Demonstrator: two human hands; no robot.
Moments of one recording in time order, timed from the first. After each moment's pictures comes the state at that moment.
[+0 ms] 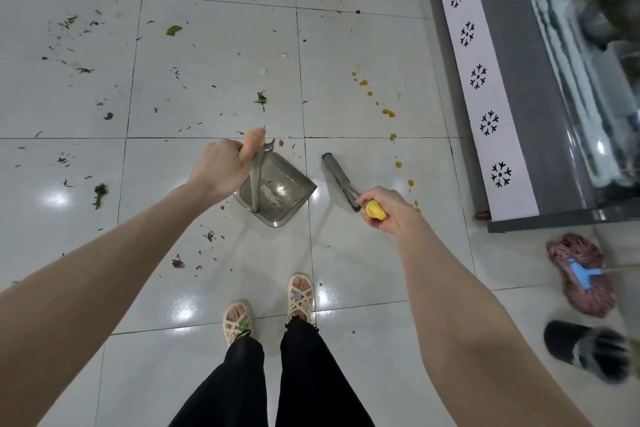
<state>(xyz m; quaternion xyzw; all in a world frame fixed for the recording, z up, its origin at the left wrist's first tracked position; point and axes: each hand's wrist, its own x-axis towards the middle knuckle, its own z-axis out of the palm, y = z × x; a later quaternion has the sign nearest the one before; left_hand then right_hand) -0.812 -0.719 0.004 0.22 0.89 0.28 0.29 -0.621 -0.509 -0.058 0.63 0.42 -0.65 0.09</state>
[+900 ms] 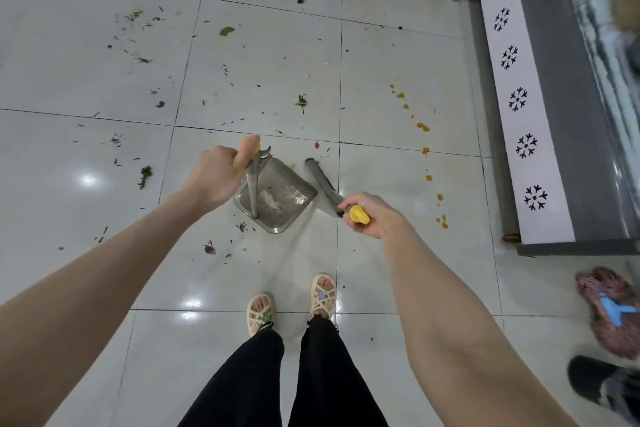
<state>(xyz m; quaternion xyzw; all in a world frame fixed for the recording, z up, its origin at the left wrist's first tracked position) -0.830 -0.840 0.016 0.15 0.90 0.30 0.28 -0.680 -0.625 -0.061 0.56 0.44 -0.68 0.17</state>
